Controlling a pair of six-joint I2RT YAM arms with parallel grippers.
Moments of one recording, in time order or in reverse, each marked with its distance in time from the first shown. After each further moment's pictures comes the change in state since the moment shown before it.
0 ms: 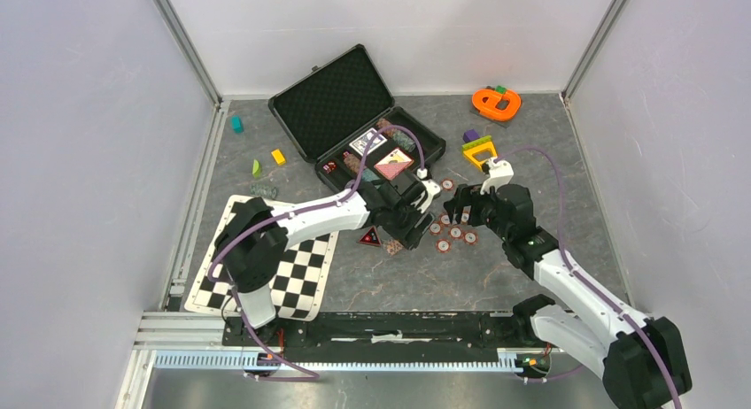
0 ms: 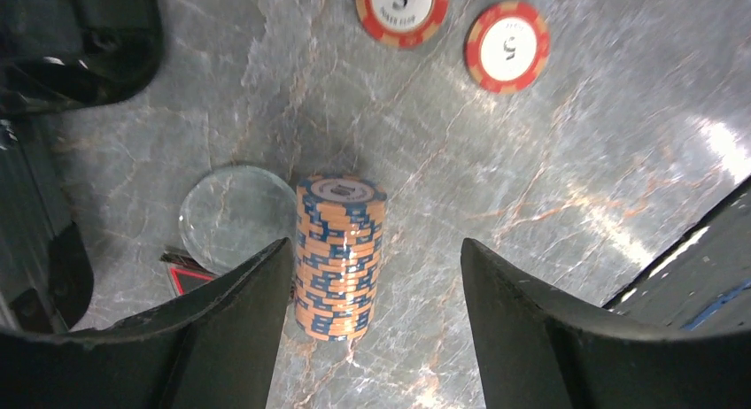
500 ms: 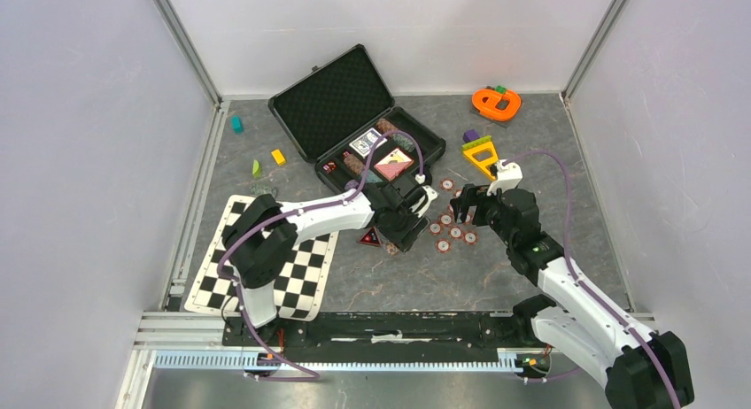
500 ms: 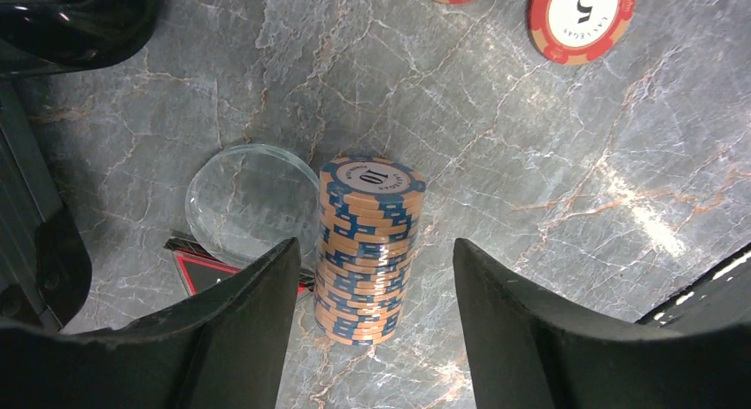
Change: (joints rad) left arm -0.005 0.057 0.000 -0.060 -0.039 0.021; right arm 0.000 -0.086 -0.028 -0.002 0.092 0.000
